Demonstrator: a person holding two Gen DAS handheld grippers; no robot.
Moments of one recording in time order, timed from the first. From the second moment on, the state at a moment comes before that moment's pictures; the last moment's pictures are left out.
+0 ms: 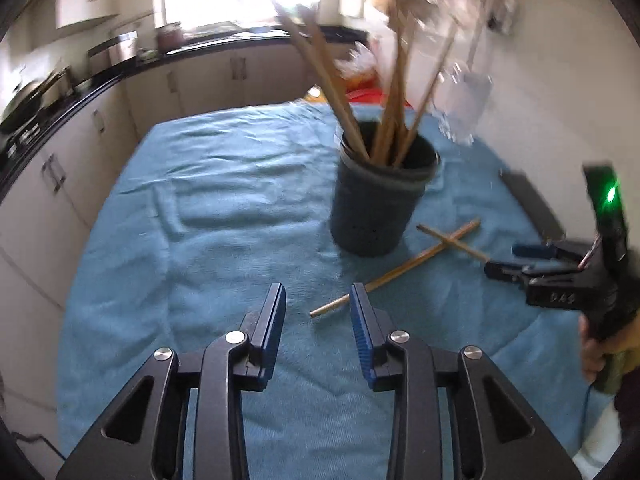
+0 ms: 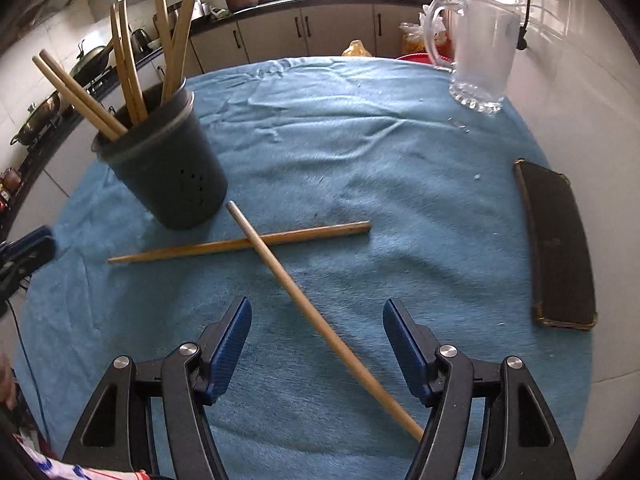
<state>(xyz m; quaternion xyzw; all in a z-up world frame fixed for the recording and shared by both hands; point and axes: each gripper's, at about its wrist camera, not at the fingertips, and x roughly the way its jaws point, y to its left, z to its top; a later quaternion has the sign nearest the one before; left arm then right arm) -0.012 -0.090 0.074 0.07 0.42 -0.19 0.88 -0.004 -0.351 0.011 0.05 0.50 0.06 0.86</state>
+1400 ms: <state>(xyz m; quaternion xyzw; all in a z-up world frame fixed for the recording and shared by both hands) -0.053 -0.124 0.027 0.11 0.49 -0.19 0.84 -0.051 -0.339 0.004 0.11 0.51 0.05 0.85</state>
